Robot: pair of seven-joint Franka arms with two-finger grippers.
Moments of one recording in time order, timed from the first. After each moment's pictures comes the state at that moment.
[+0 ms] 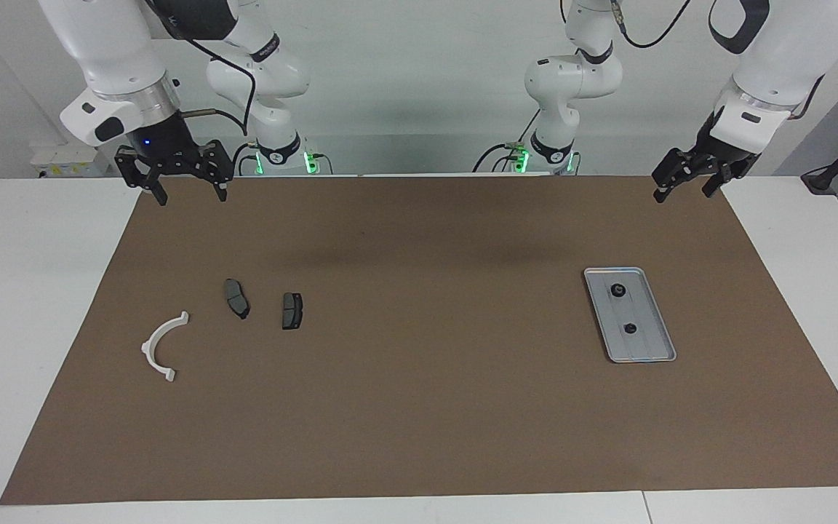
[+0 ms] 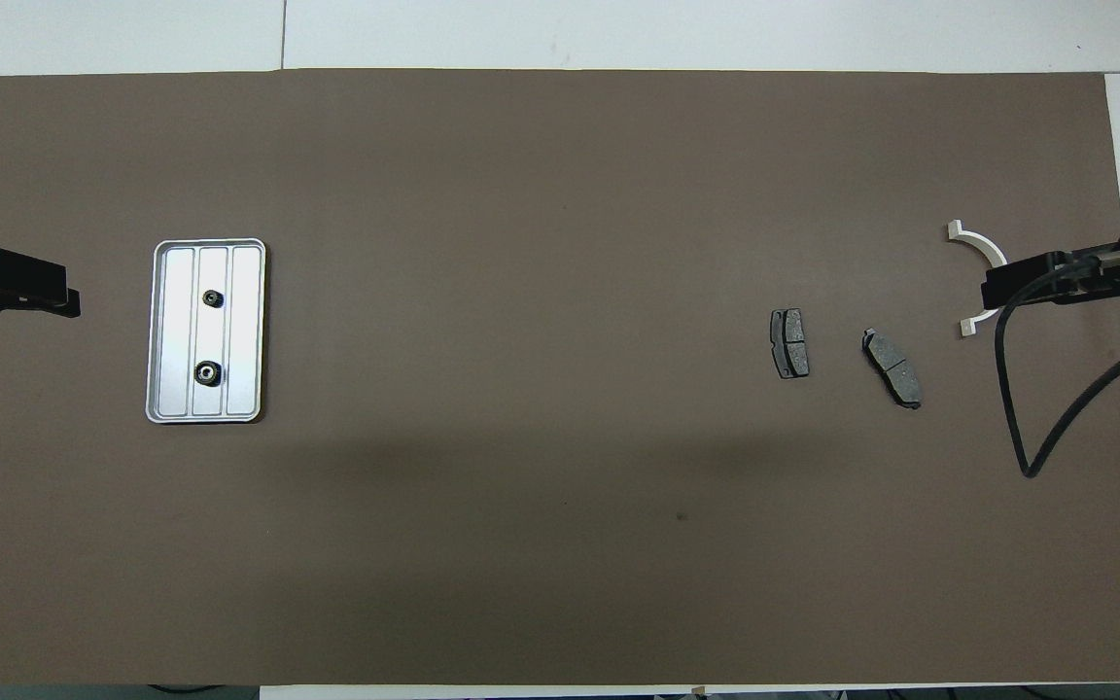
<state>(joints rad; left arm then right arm) 0.02 -0.03 -0.05 -1.60 -0.03 1.56 -0.10 0.01 -0.04 0.03 -1.61 0.00 1.61 -0.03</state>
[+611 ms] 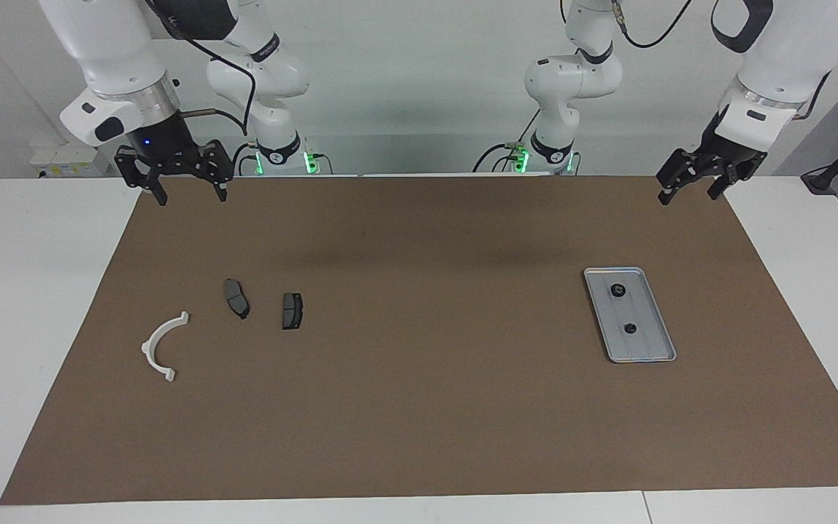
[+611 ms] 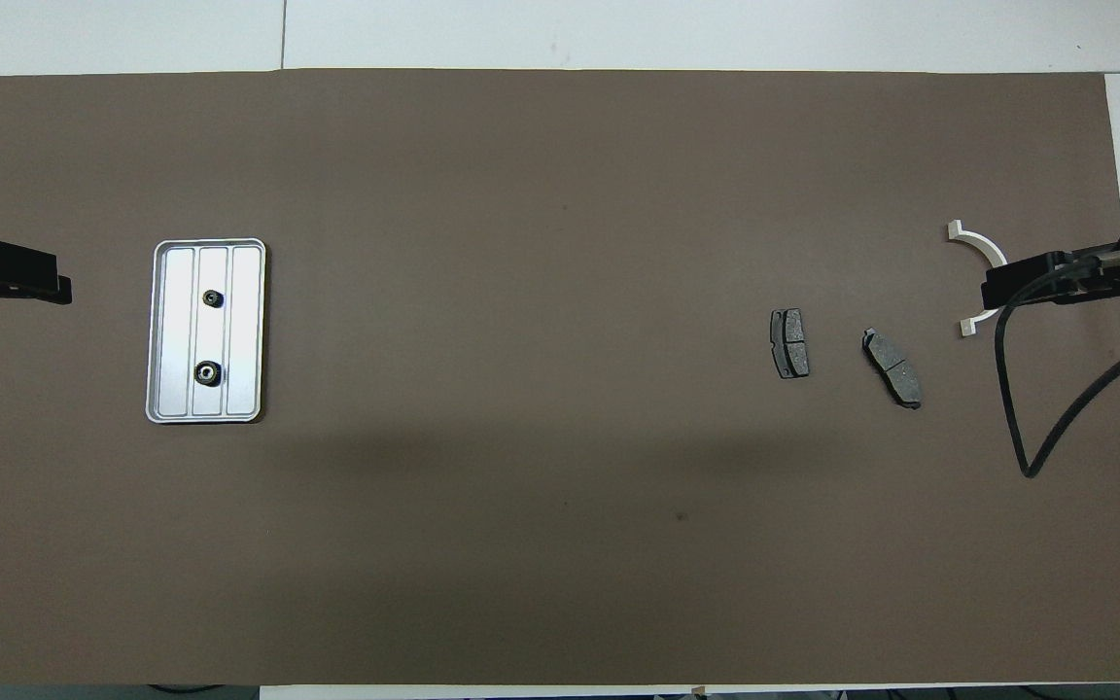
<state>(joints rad) 0.02 -0.03 -0.04 -1.60 -0.03 1.62 -0.08 0.01 -0.04 0.03 -1.61 0.00 1.61 -0.03</state>
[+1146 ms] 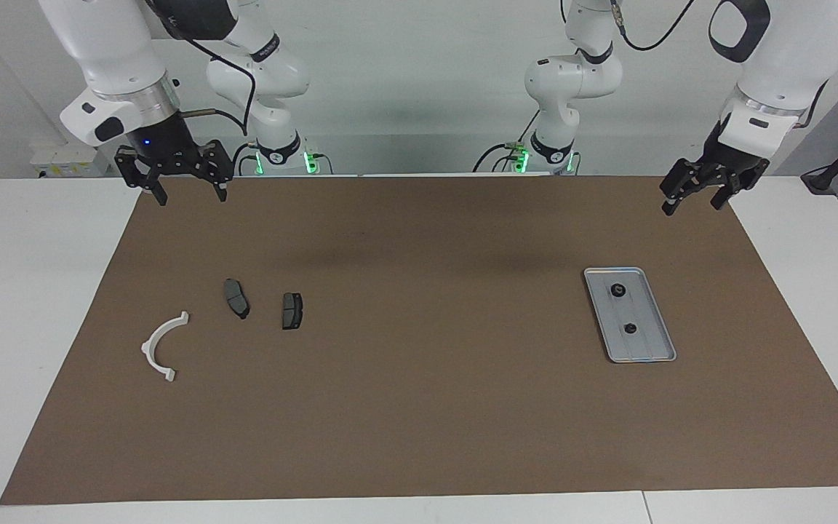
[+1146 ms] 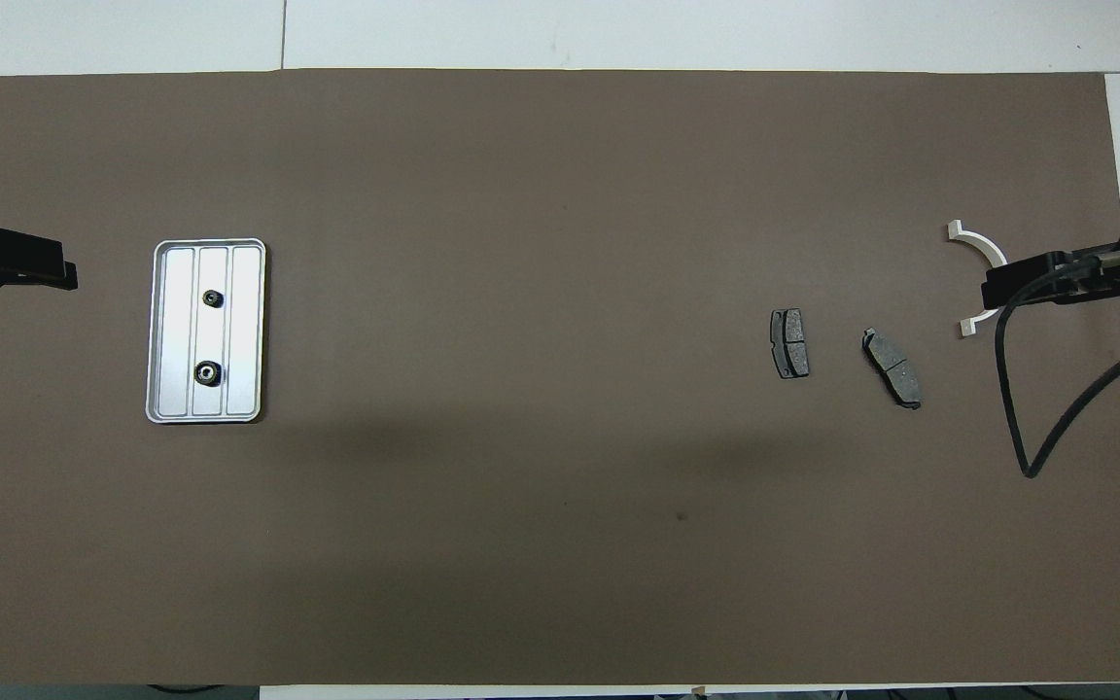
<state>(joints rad) 0.02 -0.03 -0.03 -1.66 -0.03 1.71 -0.09 0.01 -0.04 0.03 -1.61 0.00 1.61 -0.03</state>
